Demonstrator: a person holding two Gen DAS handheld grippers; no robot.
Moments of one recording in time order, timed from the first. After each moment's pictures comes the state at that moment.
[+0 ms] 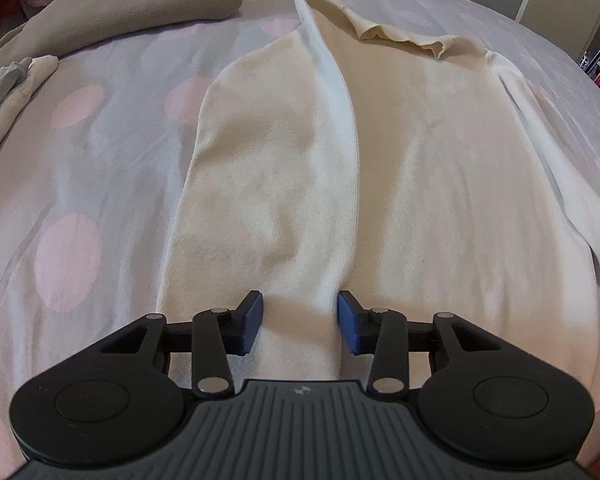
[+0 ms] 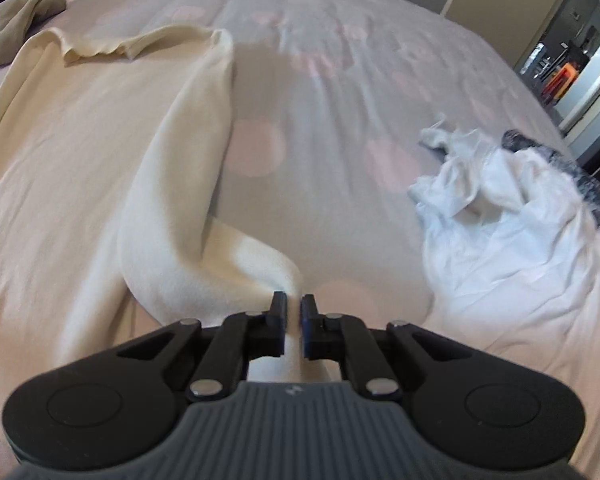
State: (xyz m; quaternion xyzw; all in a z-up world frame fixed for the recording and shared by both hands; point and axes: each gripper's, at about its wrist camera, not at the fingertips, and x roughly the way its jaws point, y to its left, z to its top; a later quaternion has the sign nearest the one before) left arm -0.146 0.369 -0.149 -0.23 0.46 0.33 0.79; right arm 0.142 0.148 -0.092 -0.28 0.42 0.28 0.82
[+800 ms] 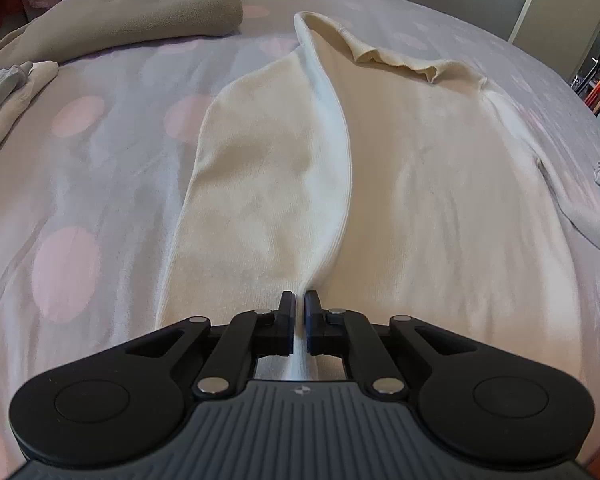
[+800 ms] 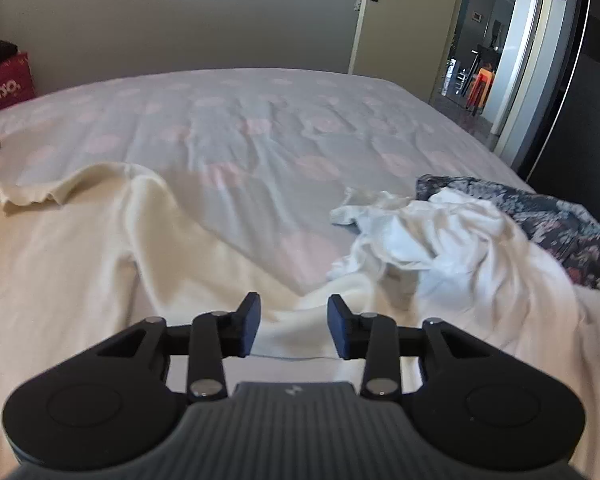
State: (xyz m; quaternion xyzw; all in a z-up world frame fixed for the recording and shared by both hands) left arm -0.152 0.372 -0.137 -0.24 0.42 0.33 0.81; right arm 0.153 0.130 -0.058 -0.13 0.34 0.23 0.90
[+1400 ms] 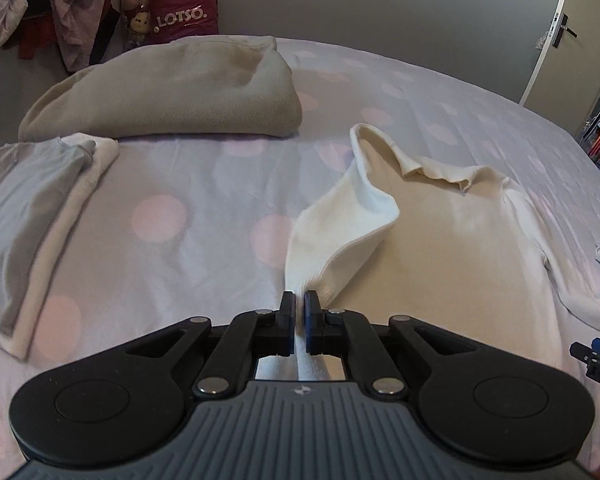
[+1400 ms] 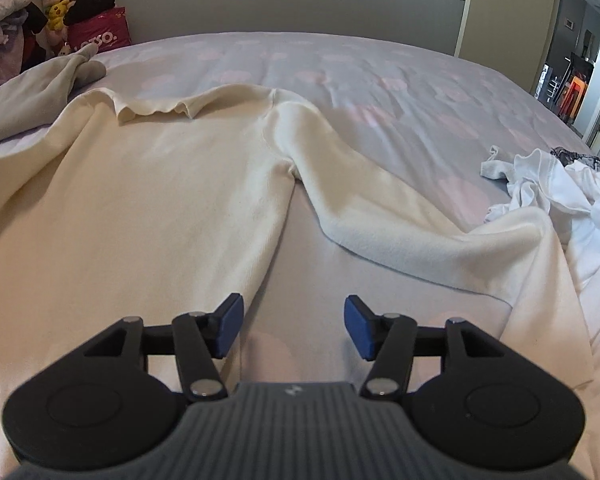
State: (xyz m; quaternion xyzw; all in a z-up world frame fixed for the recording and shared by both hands) left arm -0.188 0.450 -0.038 -0.22 0.38 0.37 0.82; right arm 0.089 0.180 -0.123 -0.17 0.36 0.35 0.85
